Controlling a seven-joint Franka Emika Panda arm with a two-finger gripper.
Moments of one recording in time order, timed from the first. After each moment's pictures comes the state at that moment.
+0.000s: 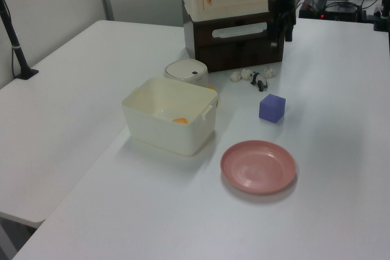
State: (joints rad) arm 0.03 0.18 -0.10 -1.68 0.04 1.76 0.11
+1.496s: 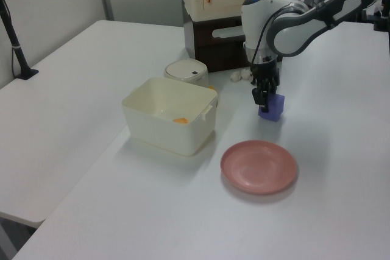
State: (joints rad) arm 0.11 0.34 0.02 -1.82 -0.07 2.02 0.30
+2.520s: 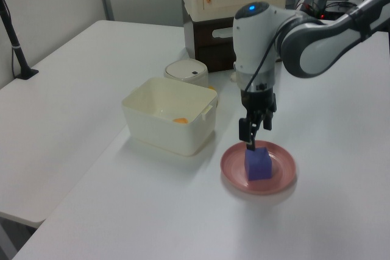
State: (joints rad) arm 0.28 0.34 0.24 -1.70 -0.07 1.96 0.72
